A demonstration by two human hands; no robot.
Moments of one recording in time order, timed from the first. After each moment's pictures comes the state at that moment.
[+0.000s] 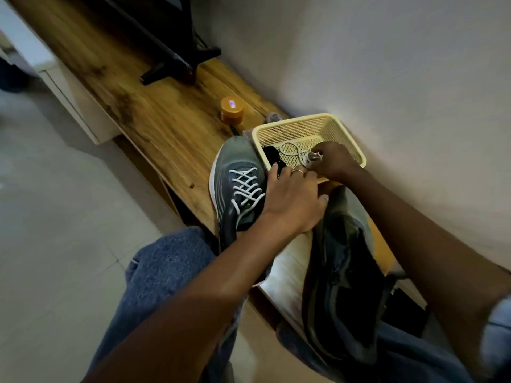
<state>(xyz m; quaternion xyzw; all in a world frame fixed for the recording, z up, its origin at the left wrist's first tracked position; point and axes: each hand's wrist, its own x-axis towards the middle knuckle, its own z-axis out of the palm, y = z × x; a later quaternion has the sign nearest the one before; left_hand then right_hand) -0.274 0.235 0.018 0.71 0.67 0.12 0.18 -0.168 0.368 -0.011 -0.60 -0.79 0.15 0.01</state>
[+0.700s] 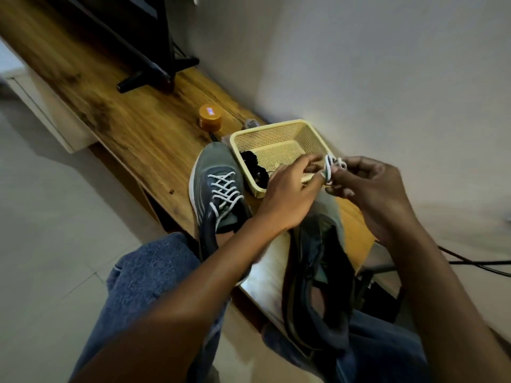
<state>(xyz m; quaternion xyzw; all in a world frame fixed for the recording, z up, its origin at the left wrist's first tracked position) -0.258 0.237 0.025 0.59 0.55 0.45 0.39 -0.130 0.243 0.085 -0.58 -0.52 0.48 0.41</state>
